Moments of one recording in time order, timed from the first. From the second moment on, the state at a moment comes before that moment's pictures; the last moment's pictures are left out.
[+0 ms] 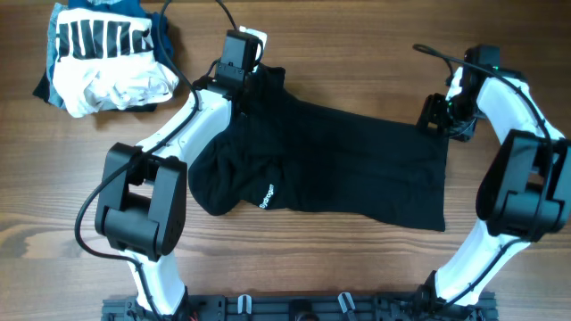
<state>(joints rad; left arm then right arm) -0.34 1.98 1.39 -0.24 -0.17 0.02 -0.21 2.06 1.44 -0.86 -0.10 0.14</state>
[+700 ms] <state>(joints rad) -0.34 1.98 1.39 -0.23 -0.17 -0.02 -0.20 2.04 1.33 -0.63 -0.09 0.17</state>
